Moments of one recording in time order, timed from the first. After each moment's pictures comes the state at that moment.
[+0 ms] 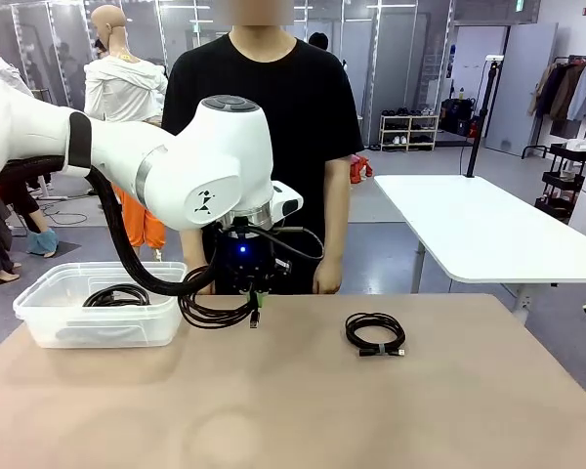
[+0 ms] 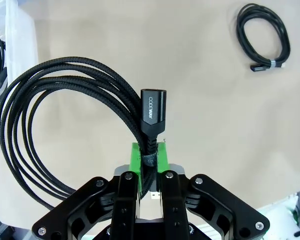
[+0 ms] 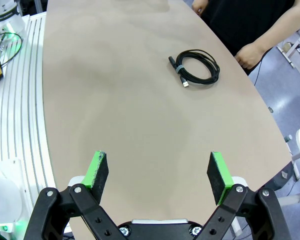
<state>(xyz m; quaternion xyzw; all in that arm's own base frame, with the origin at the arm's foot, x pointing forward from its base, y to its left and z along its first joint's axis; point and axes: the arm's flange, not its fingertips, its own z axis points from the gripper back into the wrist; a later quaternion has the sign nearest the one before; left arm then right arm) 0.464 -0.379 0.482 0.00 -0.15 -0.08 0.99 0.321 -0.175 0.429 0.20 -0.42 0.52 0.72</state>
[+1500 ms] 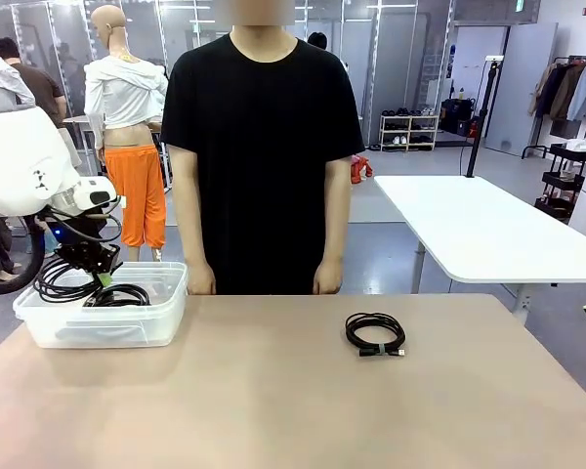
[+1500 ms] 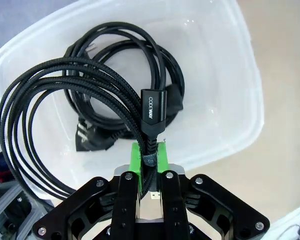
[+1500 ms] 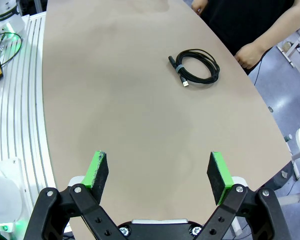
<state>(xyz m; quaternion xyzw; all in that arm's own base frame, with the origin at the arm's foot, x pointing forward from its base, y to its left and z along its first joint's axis) 0.591 -0.047 0.457 -0.02 -0.13 -0.13 0.98 0.321 -0.176 0.429 0.20 -0.42 0.52 0.72</state>
